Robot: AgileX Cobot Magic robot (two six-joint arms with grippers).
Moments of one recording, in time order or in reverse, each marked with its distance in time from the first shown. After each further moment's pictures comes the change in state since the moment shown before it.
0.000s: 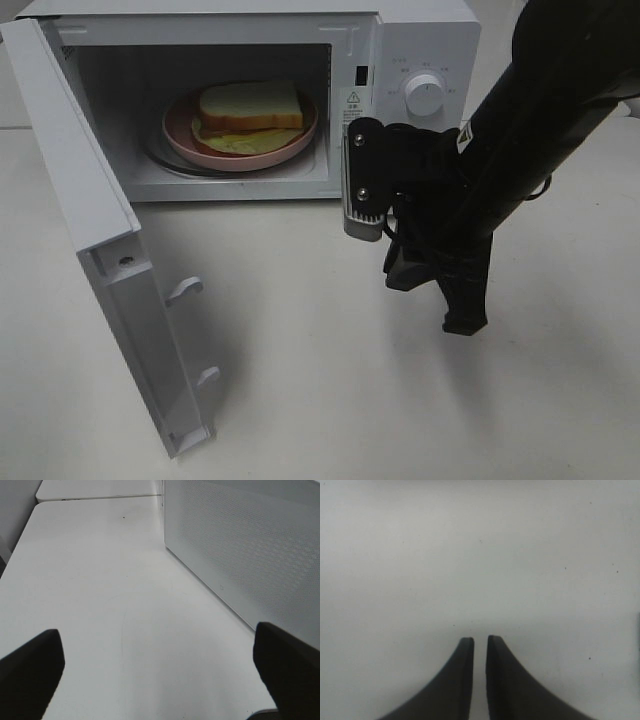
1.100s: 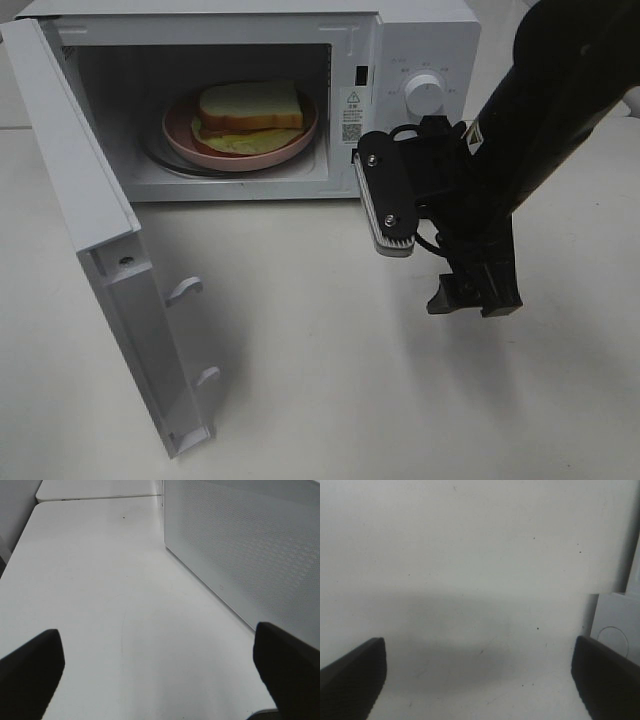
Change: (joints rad) left arm 0.000 0.000 0.000 0.000 0.000 0.000; right arm 0.001 -0.002 0.000 -0.241 -0.037 -0.014
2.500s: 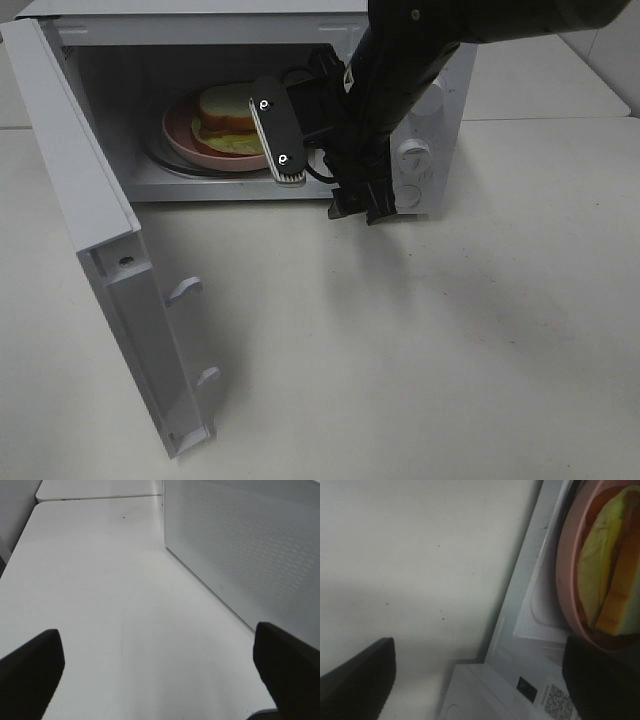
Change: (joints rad) left arm 0.000 0.000 0.000 0.000 0.000 0.000; right arm 0.057 0.308 -0.414 -0.090 -0.074 -0.081
